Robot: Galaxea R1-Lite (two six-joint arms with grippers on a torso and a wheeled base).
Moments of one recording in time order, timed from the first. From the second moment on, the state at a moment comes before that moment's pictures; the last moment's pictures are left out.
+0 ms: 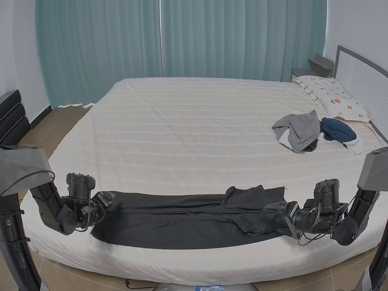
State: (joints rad) left arm -0.07 2.14 -0.54 -0.89 0.13 -0.84; right arm 0.28 2.08 -0.33 -1.11 0.29 1.09
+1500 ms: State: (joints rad) left arm 0.09 2.31 -0.89 -0.69 -0.14 -0.73; right arm 0.27 2.10 -0.33 -1.11 0.29 1.08
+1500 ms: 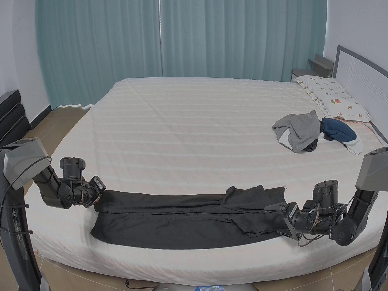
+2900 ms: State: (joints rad) left arm 0.11 2.23 -0.77 -0.72 -0.31 -0.54; right arm 0.27 2.10 -0.33 -1.11 0.29 1.08
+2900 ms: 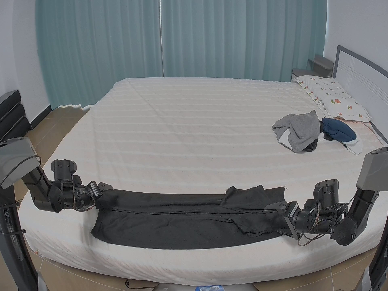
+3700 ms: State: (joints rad) left arm 0.07 2.31 -0.70 -0.81 -0.26 -0.38; right arm 0.27 2.11 -0.32 -1.15 0.29 1.08
